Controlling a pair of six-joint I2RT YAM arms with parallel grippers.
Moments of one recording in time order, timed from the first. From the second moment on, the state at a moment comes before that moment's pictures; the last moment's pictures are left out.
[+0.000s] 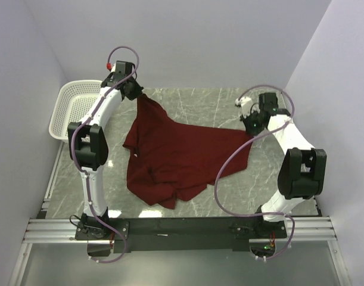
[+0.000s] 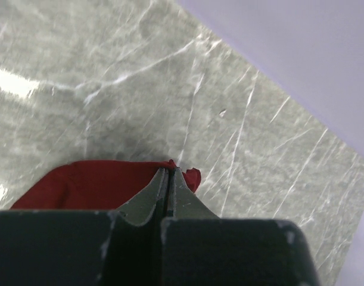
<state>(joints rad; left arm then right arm) -0.19 2.11 1.97 -0.58 -0.08 -0.81 -0.02 1.63 1.23 -0.66 -0.25 -0.64</state>
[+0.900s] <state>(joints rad) -0.11 2.12 1.94 -0.29 0.06 -0.80 0.07 1.91 1.67 -0.54 -0.17 -0.43</state>
